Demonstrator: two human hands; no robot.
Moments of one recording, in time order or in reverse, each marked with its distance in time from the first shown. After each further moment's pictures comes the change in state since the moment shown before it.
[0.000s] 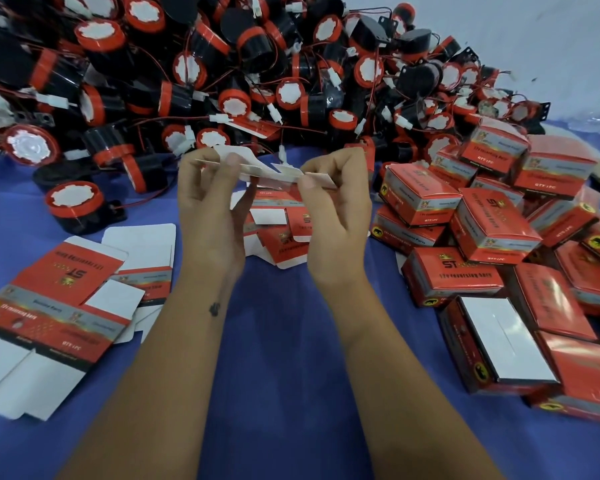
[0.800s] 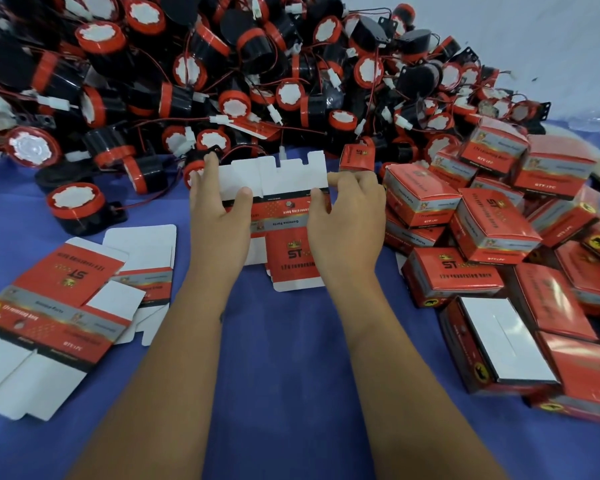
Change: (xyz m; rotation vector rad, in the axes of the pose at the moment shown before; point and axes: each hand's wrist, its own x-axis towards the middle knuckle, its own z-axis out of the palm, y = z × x) left_hand 0.006 -0.017 -0.015 0.774 0.006 -0.002; right_hand 0.011 0.025 -0.014 -0.934 0.104 0.139
